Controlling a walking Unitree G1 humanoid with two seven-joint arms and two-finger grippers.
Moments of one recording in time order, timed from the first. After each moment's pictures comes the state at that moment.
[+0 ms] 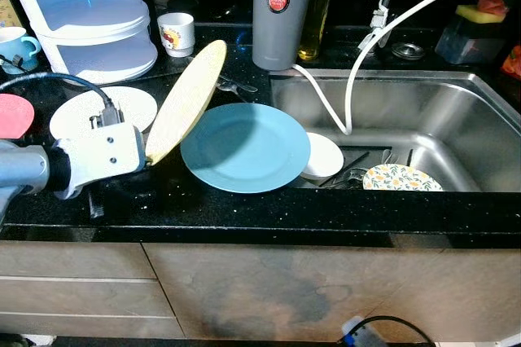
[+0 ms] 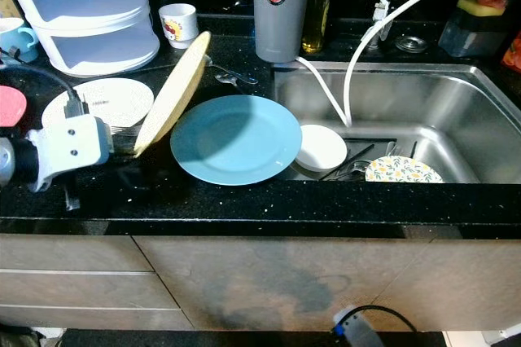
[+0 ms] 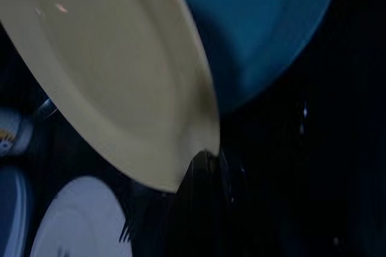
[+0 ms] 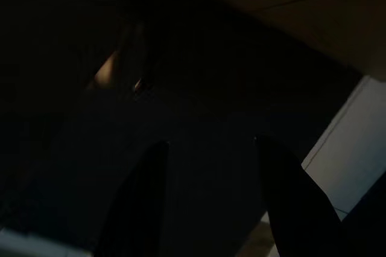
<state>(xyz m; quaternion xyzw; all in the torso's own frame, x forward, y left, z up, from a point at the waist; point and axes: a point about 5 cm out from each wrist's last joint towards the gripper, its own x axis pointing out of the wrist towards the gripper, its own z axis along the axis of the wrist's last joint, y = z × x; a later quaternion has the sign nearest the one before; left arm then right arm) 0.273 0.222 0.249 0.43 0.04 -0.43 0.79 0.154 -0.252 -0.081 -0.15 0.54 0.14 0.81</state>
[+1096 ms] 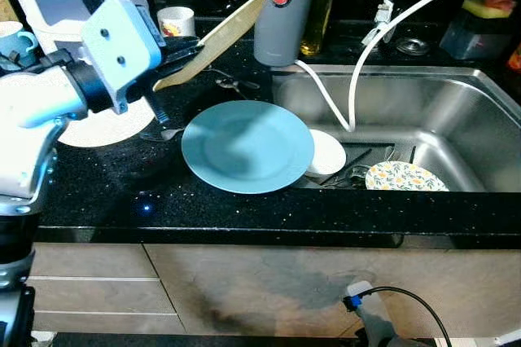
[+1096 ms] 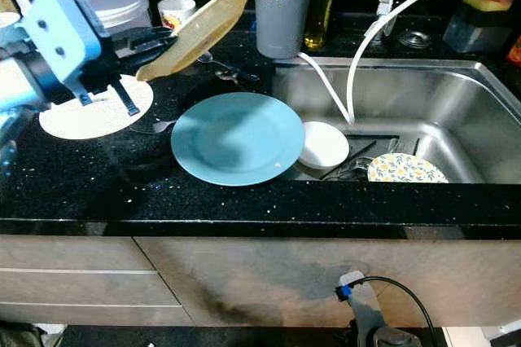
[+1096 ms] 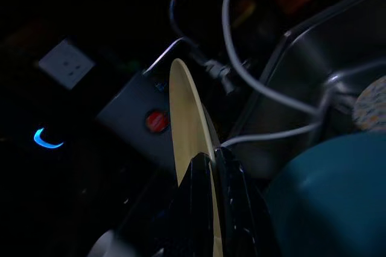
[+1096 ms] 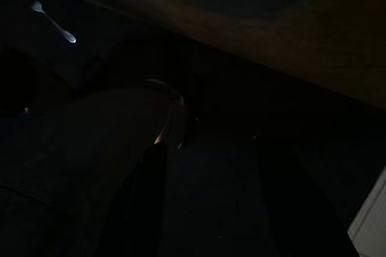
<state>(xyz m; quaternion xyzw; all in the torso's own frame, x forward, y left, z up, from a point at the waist) 0.296 0.162 0.325 0.34 -0.24 -0.37 0.83 0.178 -0.230 -0.074 -0.05 0.49 0.16 0.86</state>
